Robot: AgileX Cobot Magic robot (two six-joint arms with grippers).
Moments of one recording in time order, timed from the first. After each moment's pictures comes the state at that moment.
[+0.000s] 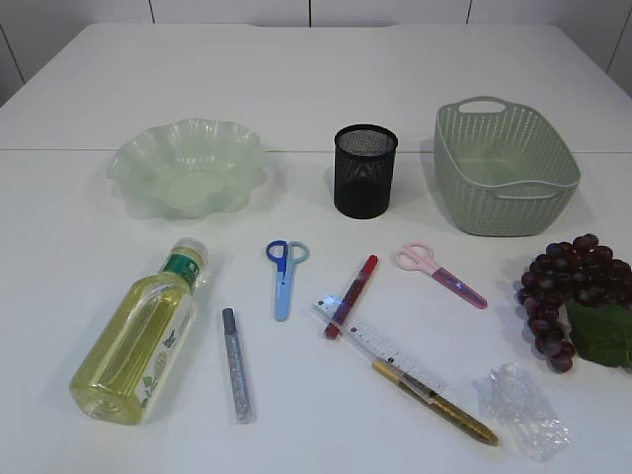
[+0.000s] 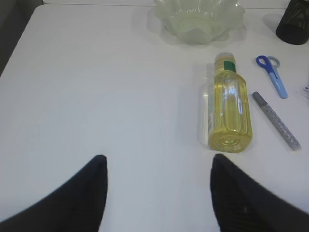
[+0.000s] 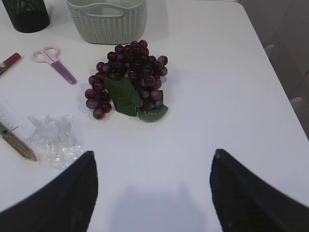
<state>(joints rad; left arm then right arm) -0.16 0.01 -0.53 0.07 1.11 -0.16 -0.04 -0.02 -0.50 -0.10 1.15 -0.03</state>
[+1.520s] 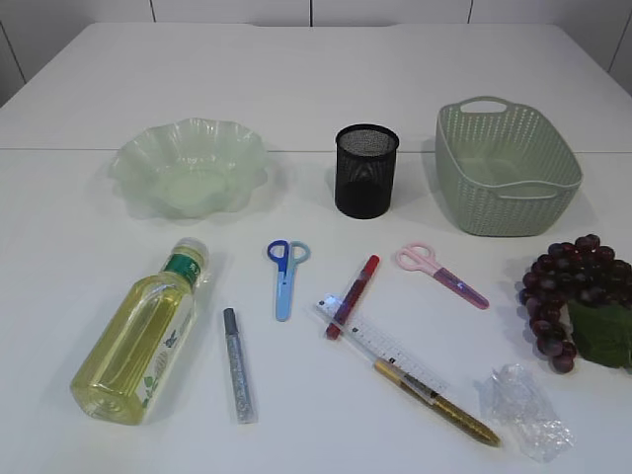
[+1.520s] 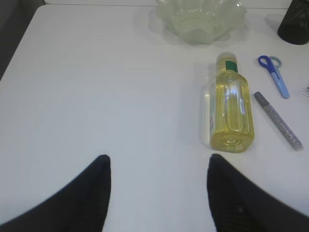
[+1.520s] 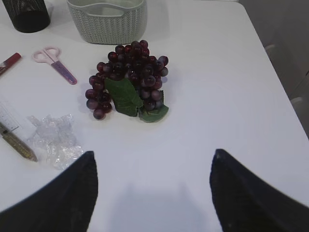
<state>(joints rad) -0.16 0.01 -0.53 0.08 1.11 -0.16 -0.04 -0.02 -0.50 -0.10 1.15 -0.03</state>
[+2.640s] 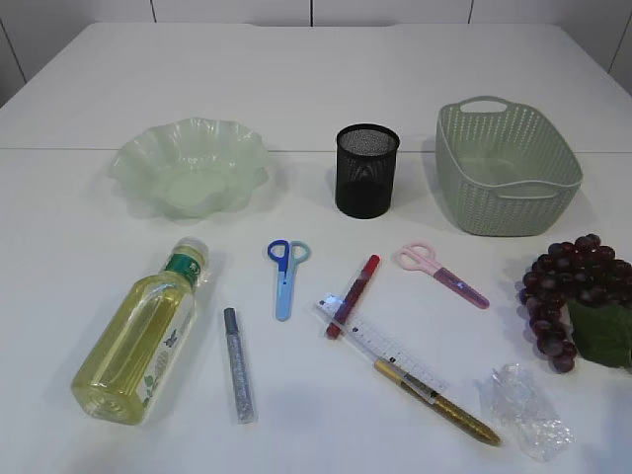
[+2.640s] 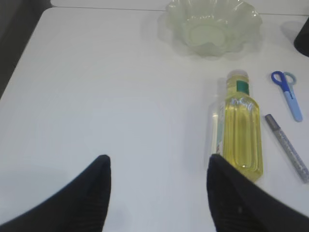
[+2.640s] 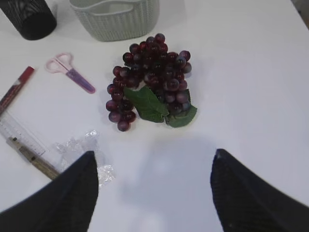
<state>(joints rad) -0.16 0.35 -0.59 0.13 0.90 -0.23 -0.04 0.38 -0.54 -0.04 0.93 0.13</state>
